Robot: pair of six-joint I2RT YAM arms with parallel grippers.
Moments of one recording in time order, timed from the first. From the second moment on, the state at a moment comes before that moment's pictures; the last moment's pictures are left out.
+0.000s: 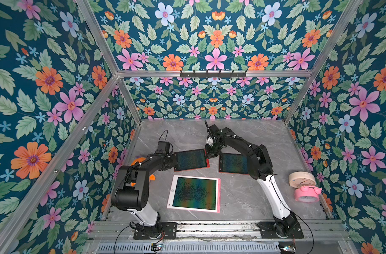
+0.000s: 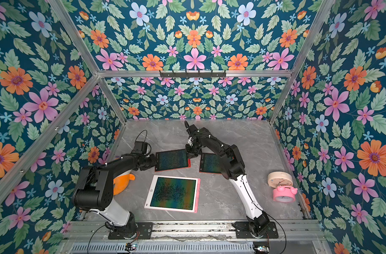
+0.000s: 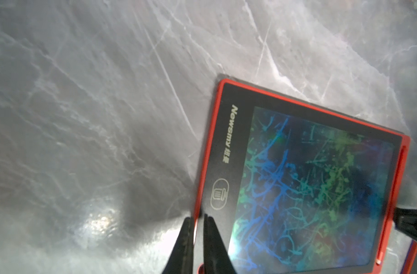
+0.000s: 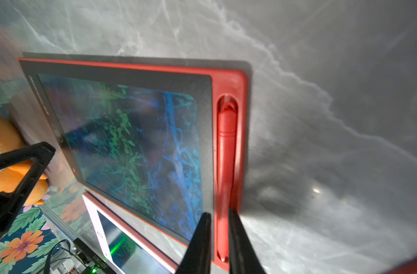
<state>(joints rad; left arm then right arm) -0.14 1.63 0.86 -0.30 0.09 -0.48 0.59 2.49 2.19 -1.03 -0.39 0.47</state>
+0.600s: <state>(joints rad) -0.14 1.62 0.86 -0.31 0.10 -0.46 0.58 2.52 2.32 -1.08 -0.36 0.46</state>
